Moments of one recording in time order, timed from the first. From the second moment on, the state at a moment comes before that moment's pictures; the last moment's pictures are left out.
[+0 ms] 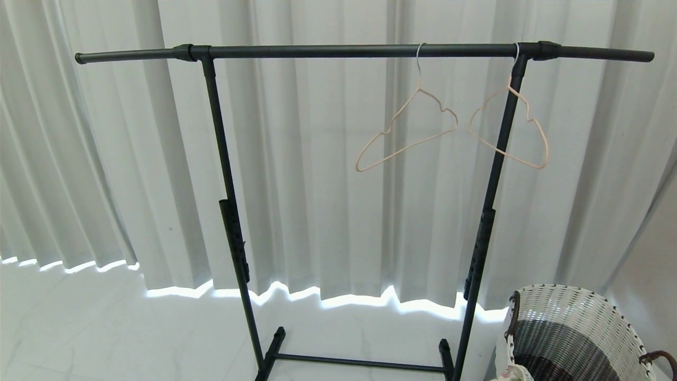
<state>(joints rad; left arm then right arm) 0.00 0.00 0.00 0.01 0.00 -0.03 0.00 0.00 0.00 0.01 0.00 -0.03</state>
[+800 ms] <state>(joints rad) 0.00 0.00 0.00 0.01 0.00 -0.03 0.00 0.00 0.00 0.01 0.00 -0.04</state>
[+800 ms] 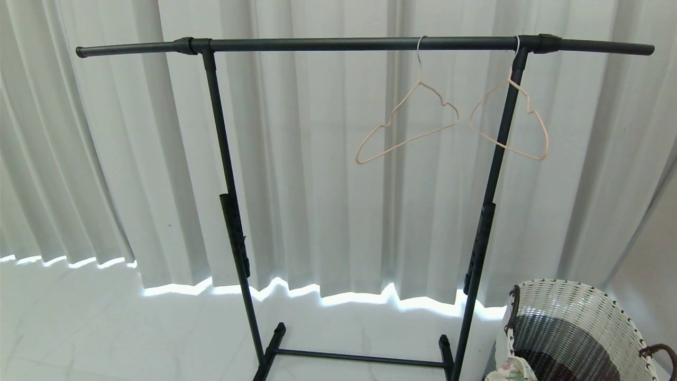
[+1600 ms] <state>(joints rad) 0.00 0.00 0.00 0.01 0.00 -0.03 0.00 0.00 0.00 0.01 0.00 -0.08</state>
